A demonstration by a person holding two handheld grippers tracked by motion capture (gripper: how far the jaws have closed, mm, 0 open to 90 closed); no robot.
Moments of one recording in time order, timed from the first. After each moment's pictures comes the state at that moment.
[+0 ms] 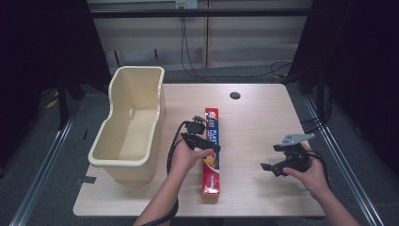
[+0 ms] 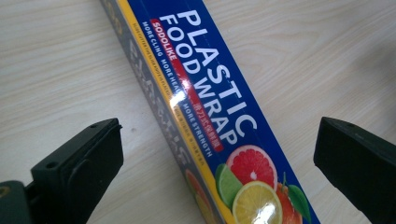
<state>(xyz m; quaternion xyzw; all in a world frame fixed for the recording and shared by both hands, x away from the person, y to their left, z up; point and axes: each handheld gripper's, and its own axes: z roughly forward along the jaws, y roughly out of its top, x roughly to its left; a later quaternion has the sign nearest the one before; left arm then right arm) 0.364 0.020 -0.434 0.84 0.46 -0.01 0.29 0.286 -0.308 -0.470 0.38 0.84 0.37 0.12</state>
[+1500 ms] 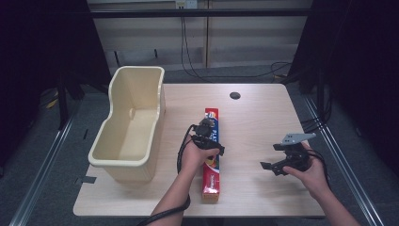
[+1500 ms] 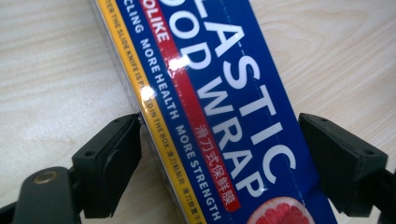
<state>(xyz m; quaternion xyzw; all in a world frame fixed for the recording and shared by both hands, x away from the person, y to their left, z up) 0.380 -0.003 -0.470 0.83 0.50 -0.04 0.24 0.287 -0.309 -0.469 0.38 0.83 0.38 0.12</state>
